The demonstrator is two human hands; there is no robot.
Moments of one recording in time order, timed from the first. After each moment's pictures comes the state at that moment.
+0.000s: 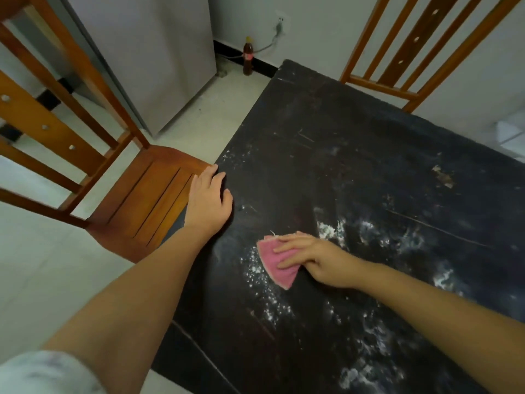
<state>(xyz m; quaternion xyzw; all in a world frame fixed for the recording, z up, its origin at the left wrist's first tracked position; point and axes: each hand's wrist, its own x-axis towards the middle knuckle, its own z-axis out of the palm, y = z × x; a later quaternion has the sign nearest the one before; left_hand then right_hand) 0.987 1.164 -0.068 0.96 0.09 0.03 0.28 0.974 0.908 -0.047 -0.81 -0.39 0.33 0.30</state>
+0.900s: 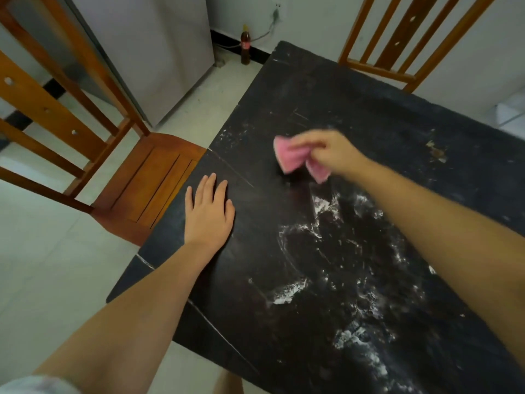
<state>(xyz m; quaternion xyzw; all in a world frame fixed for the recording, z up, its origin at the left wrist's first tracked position) 0.920 1.140 -0.087 0.99 0.09 0.01 0.14 1.073 0.923 -0.004 -0.87 -0.18 0.20 0.41</state>
